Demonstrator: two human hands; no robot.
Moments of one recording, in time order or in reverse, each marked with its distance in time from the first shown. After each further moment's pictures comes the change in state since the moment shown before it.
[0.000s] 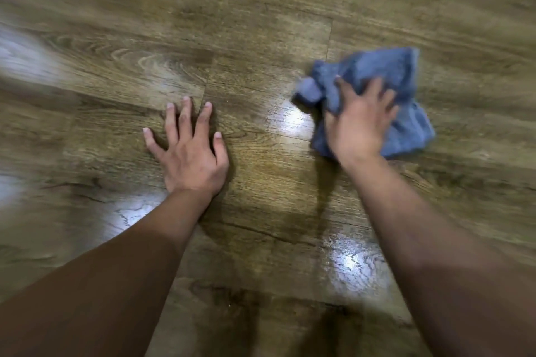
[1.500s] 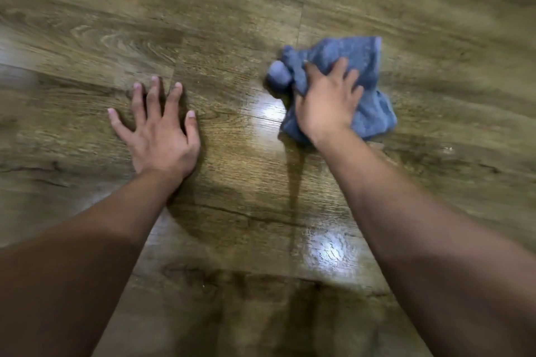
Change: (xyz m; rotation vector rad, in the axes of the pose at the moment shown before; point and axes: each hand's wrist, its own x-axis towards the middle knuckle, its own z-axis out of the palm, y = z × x) left_hand 0.000 -0.002 0.003 -0.016 0.020 0.005; right_hand -0.001 -0.001 -0.010 -0.042 -0.058 -0.027
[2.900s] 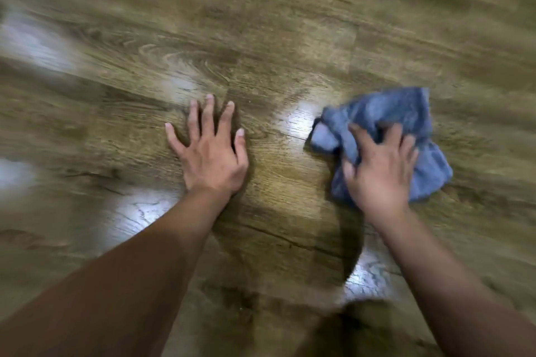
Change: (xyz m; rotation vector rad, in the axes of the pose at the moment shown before) left_hand 0.002 0.002 -0.004 0.012 -0.029 0.001; right_hand -0.059 0.022 0.006 0.062 0.067 -0.182
